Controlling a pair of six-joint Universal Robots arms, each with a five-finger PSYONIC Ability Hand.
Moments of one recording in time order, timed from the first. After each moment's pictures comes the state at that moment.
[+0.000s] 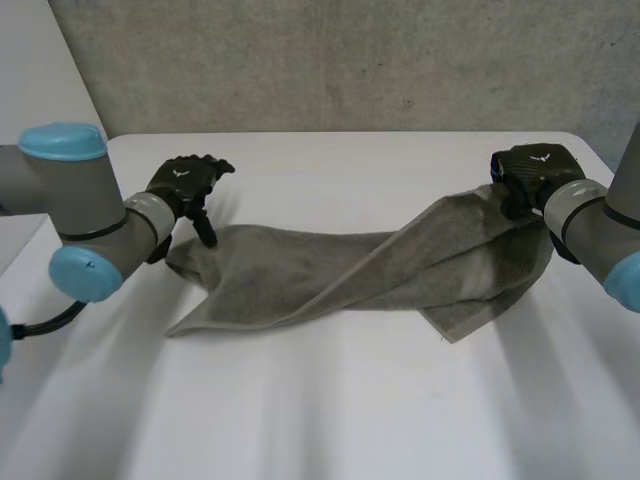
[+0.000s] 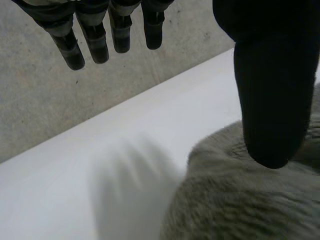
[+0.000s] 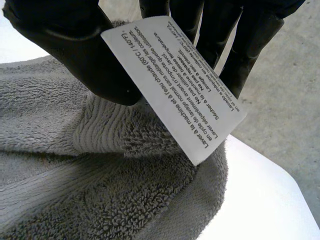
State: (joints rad) left arm 4.44 -2.37 -0.98 3.09 -1.38 3.33; right arm 1.79 -1.02 1.19 0.07 1.46 2.85; left_hand 0.19 0.18 0.19 0.19 0.04; right_hand 1.31 1.33 1.33 1.31 1.15
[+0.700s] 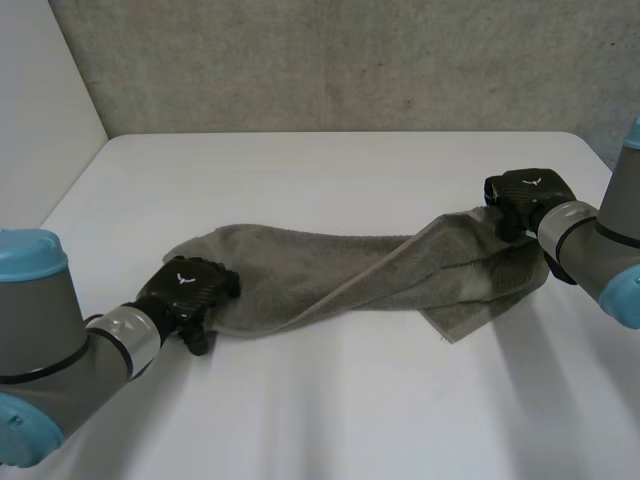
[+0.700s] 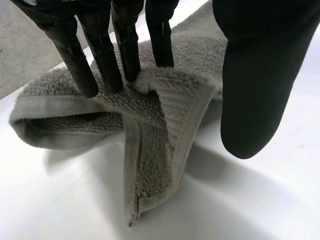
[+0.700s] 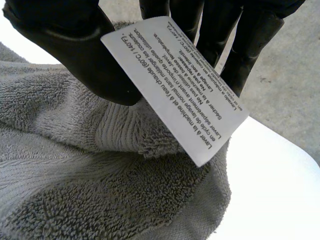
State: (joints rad) left arm 4.43 -1.94 -1.82 3.31 -1.29 3.53; right arm 1.79 -1.00 1.25 0.08 1.45 2.85; left_hand 0.49 0.49 0.49 0.49 0.32; right_hand 1.31 1.33 1.34 1.31 1.15
